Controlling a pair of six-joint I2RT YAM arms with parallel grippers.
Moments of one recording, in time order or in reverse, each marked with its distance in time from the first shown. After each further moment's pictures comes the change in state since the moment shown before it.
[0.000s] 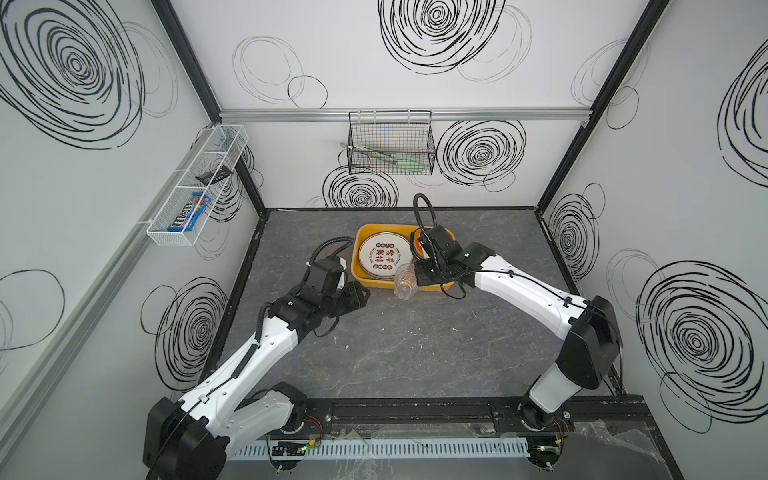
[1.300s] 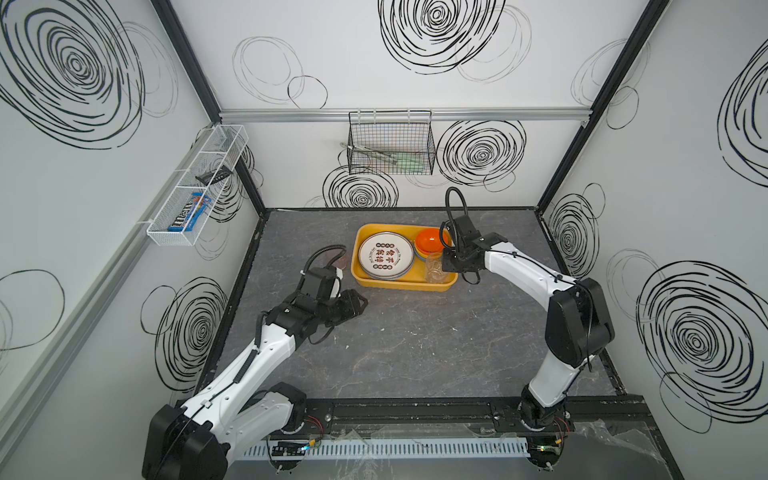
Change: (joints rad) left arm 0.057 -0.032 -0.102 0.030 0.098 -0.003; right arm -0.259 0.126 -0.041 0.064 0.019 -0.031
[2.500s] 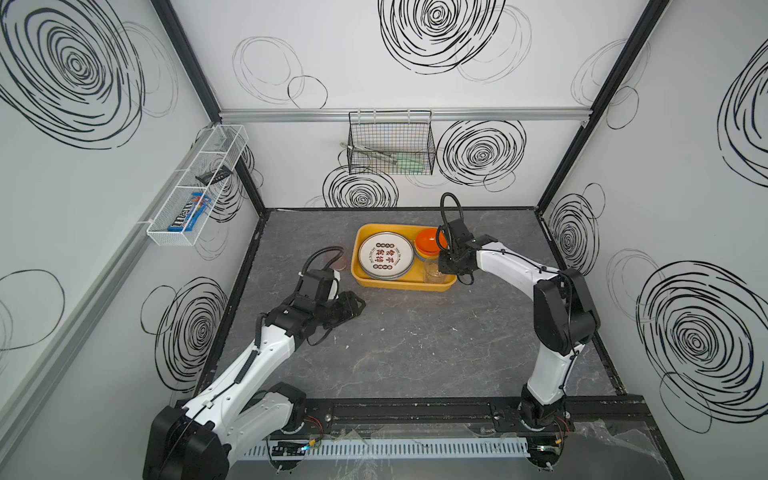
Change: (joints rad) left arm 0.026 -0.005 -0.027 0.001 0.009 0.000; right arm -0.005 0.097 0.000 0.061 0.002 0.016
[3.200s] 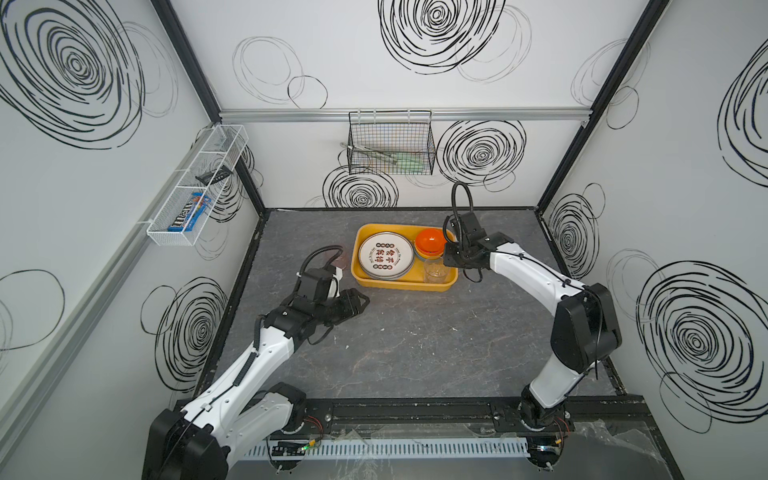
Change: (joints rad) left arm -0.002 -0.013 -0.004 0.071 0.056 0.003; right arm -0.010 -0.158 -0.018 -0.010 -0.008 0.003
